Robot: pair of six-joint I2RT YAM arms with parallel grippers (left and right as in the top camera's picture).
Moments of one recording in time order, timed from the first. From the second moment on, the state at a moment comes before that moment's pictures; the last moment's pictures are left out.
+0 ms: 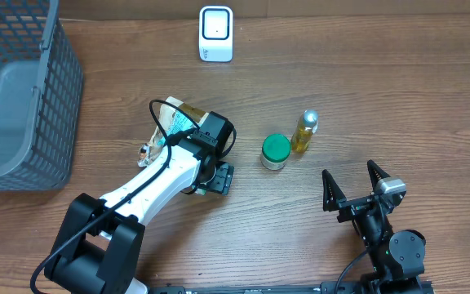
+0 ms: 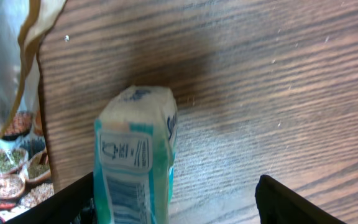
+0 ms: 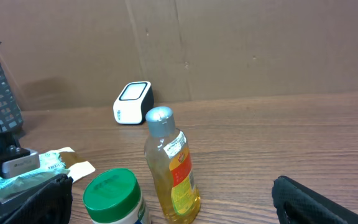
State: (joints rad) left arm -0.52 1.70 1.04 -0.78 -0.01 -0.27; right arm 0.16 0.01 0.02 -0.03 -0.09 0.17
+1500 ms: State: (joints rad) left arm -0.42 1.70 1.26 -1.02 0.25 -0.28; right arm 0.16 0.01 0.02 -0.03 -0.09 0.17
